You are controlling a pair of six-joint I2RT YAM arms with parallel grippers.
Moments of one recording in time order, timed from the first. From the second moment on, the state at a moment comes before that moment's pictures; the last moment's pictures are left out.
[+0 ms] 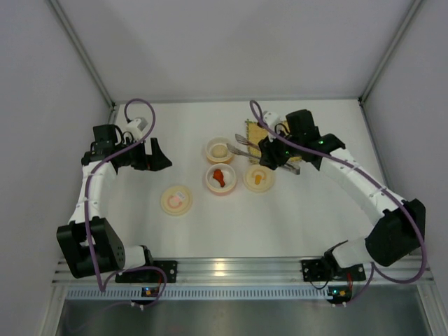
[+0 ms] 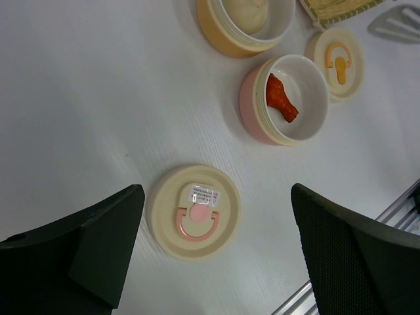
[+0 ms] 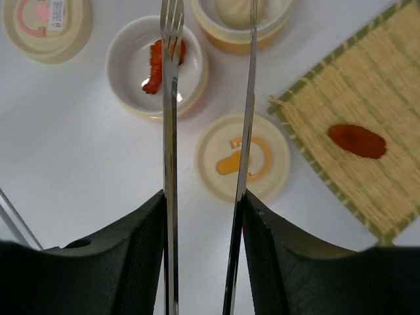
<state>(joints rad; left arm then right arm) 0.21 1.33 1.10 -0.67 0.76 0.16 0.54 1.41 1.23 -0.58 -0.34 -0.21</state>
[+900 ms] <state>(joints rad) 0.21 1.33 1.10 -0.67 0.80 0.17 0.08 1.71 1.43 -0.93 -0.43 -0.79</state>
